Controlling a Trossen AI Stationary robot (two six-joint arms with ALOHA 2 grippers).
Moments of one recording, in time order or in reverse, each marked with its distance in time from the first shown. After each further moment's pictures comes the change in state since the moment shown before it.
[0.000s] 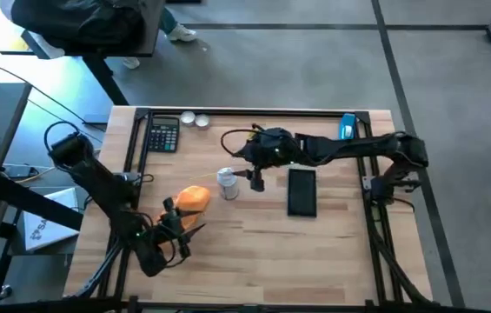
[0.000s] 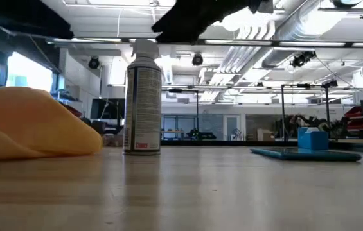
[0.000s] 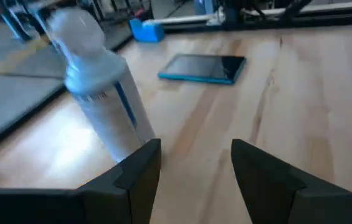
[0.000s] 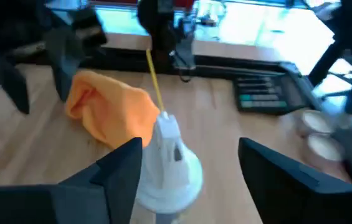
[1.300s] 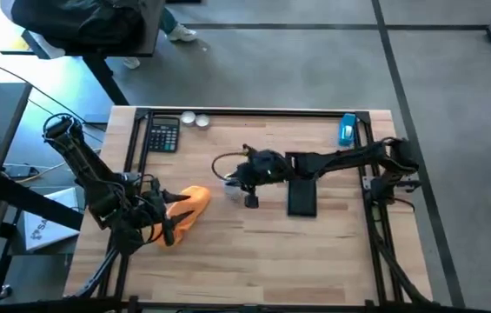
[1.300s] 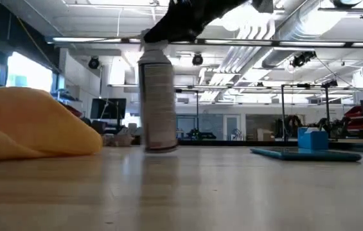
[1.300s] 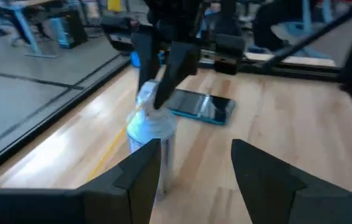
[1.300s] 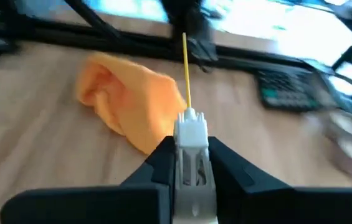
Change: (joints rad) left arm -0.008 -0.282 0.114 -0.134 0.047 0.118; right arm 0.152 0.010 -0.002 -0.042 0.288 0.035
